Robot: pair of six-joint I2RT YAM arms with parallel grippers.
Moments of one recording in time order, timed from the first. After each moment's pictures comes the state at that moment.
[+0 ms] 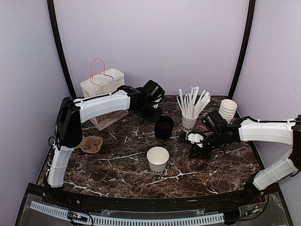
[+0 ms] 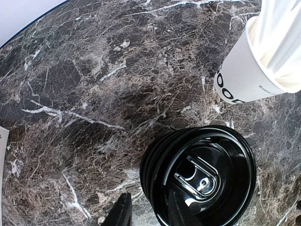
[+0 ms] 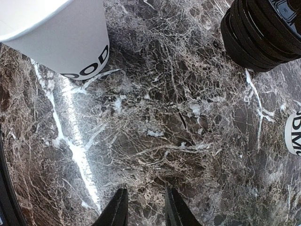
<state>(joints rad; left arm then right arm) -0.83 2.25 2.06 -0.76 -0.14 -0.28 0.67 1.36 0.77 -0.48 -0.31 -0.58</state>
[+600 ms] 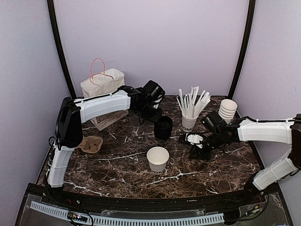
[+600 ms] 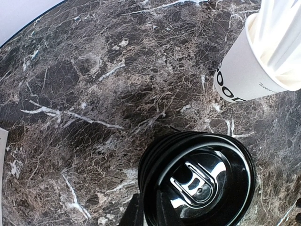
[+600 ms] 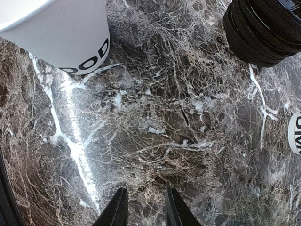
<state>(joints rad) -0.83 2.26 2.06 -0.76 -0.13 -0.27 0.67 1.38 0.77 -0.48 -0.31 -0.59</state>
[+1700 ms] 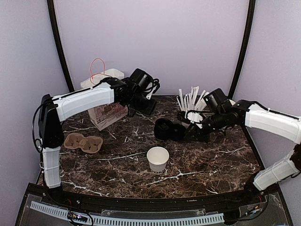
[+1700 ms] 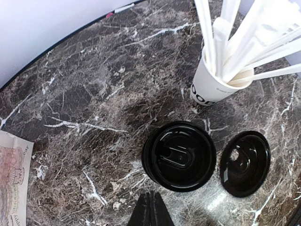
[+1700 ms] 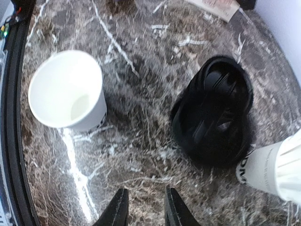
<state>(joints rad) -0.82 2.06 1.94 -0.73 -0.09 -0.17 0.67 1.33 1.02 -0.62 -0.36 -0.58</state>
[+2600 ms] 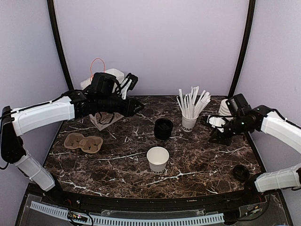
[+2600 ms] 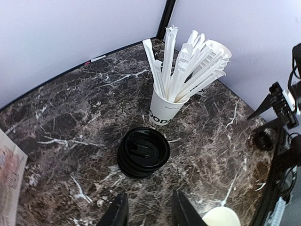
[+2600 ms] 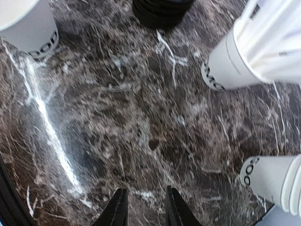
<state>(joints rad) -0.75 1.52 1.29 -0.25 0.15 -0.18 0.44 1.14 0.91 -0.80 -0.25 -0.69</state>
